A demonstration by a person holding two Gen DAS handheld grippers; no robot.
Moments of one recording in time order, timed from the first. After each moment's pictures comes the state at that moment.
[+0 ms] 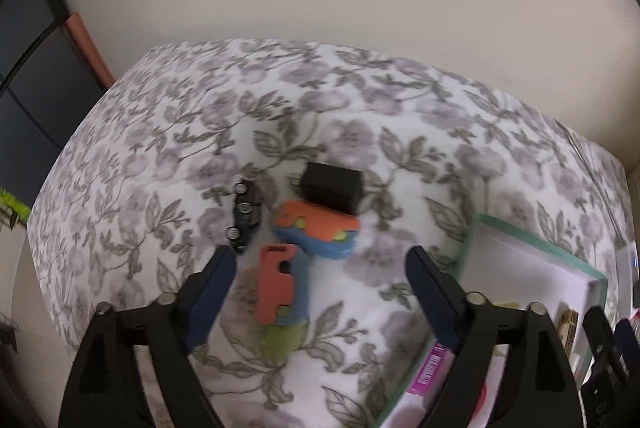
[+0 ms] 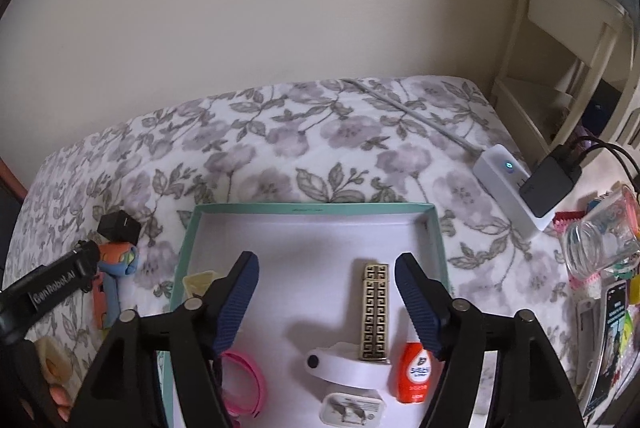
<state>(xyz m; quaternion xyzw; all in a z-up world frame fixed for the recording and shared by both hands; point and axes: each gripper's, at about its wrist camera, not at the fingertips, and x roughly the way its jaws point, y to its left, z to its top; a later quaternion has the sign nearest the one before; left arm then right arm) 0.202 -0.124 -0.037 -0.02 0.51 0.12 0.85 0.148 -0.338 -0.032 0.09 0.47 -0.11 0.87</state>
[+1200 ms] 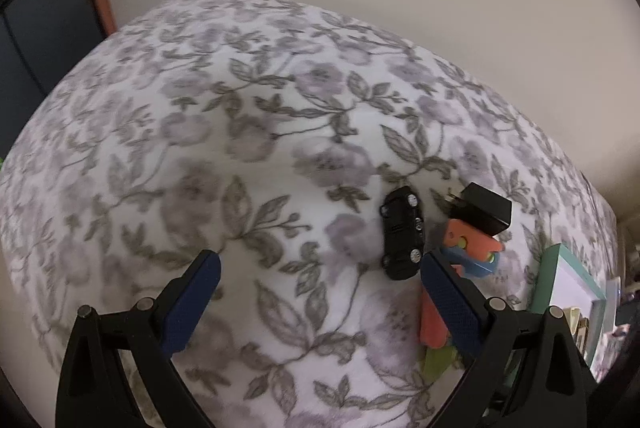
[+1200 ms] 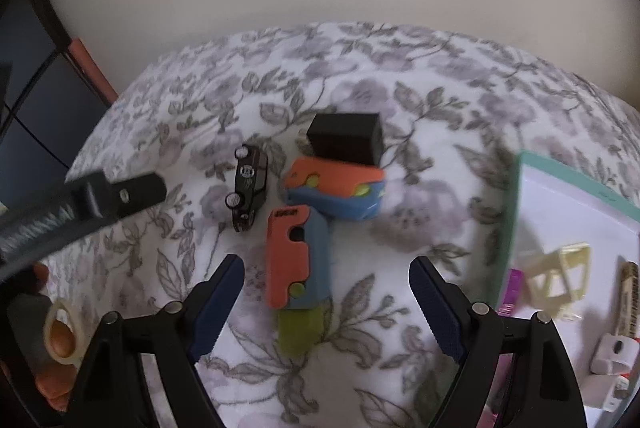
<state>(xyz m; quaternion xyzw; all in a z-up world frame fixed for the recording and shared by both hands) 0.197 0.049 -0.068 -0.12 0.53 0.08 0.84 0.184 -0.123 -0.092 0.04 0.52 0.11 0.84</state>
